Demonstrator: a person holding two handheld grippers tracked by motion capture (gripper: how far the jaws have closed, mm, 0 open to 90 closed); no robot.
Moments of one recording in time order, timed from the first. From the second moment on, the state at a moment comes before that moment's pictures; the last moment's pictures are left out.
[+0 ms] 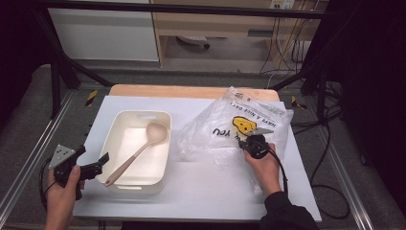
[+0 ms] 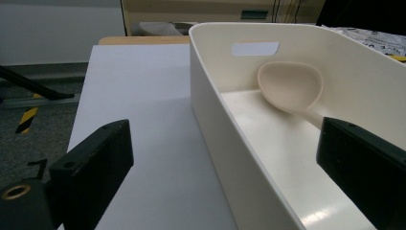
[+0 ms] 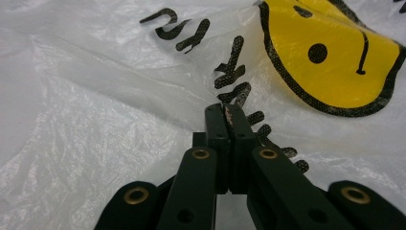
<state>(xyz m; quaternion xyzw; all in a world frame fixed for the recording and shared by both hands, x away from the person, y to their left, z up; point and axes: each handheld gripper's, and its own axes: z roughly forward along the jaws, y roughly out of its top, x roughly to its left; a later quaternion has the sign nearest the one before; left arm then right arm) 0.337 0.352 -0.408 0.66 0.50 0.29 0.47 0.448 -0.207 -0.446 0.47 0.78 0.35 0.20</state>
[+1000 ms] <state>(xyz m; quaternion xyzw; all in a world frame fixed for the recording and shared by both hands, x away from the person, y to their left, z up) 0.339 0.347 -0.391 0.66 0.49 0.30 0.48 0.445 -0.203 -0.399 0.46 0.75 0.44 0.18</state>
